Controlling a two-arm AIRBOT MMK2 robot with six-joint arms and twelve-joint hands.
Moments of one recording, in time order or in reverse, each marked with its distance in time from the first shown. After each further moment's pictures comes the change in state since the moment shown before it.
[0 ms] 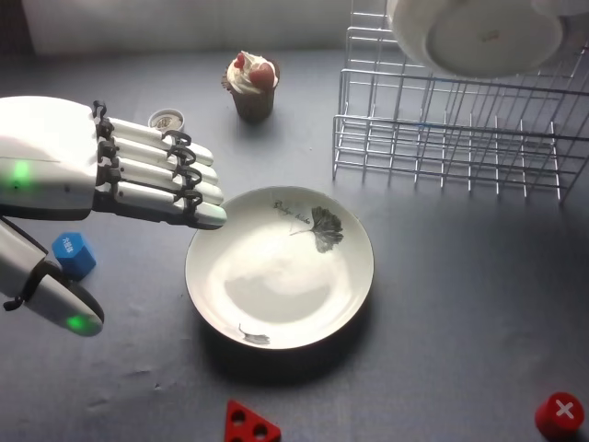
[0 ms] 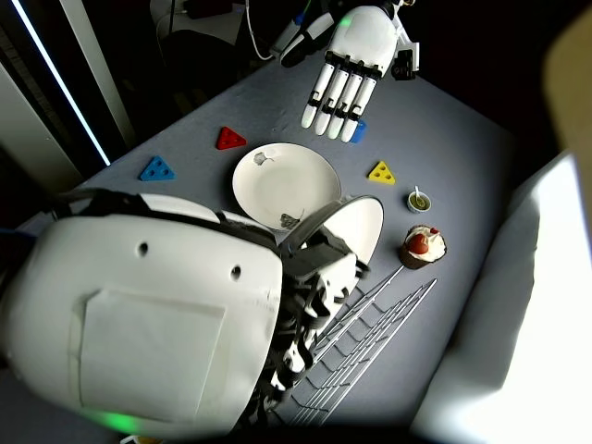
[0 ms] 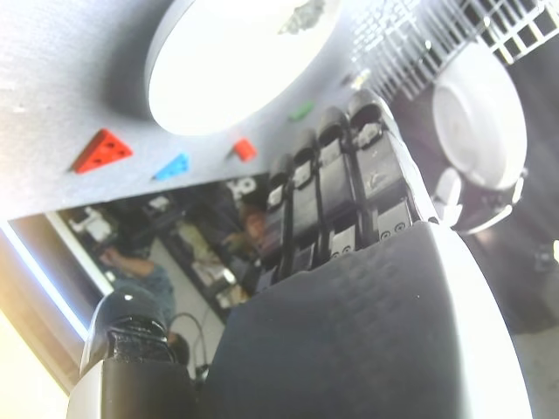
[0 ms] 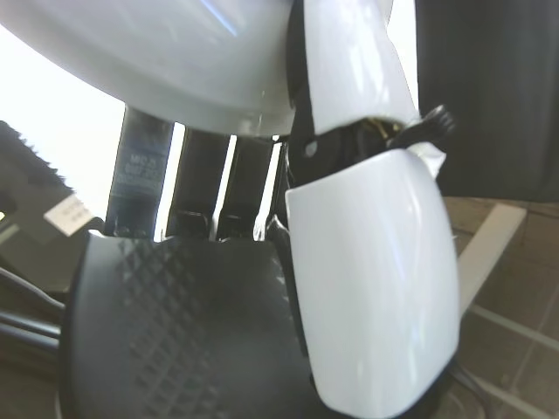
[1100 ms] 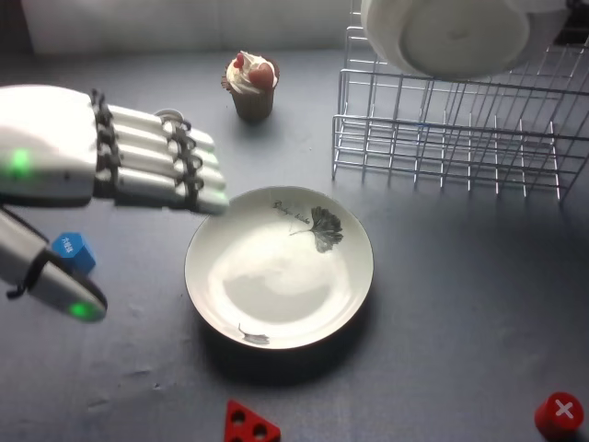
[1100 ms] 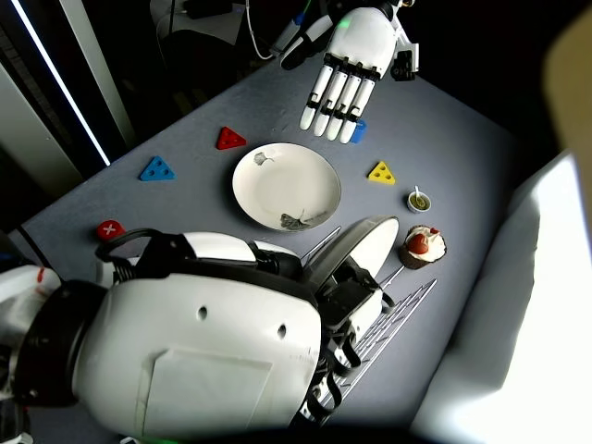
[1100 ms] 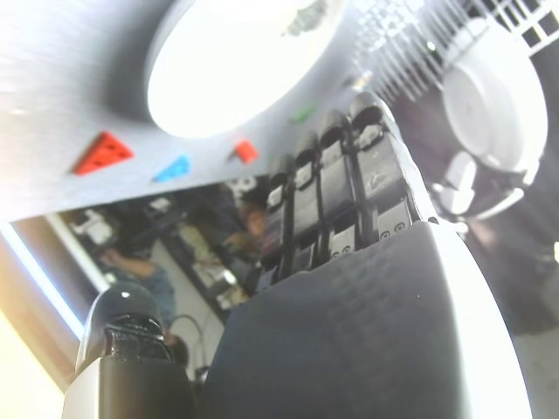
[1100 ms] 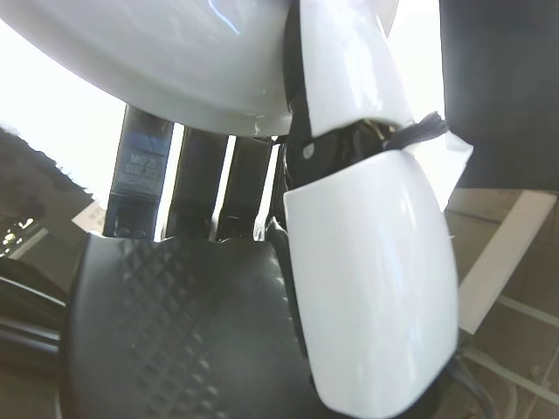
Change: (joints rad) left arm -0.015 -0.001 0.014 -0.028 0.004 0.000; right arm -0.082 -0.101 0.116 0.039 0.071 0.064
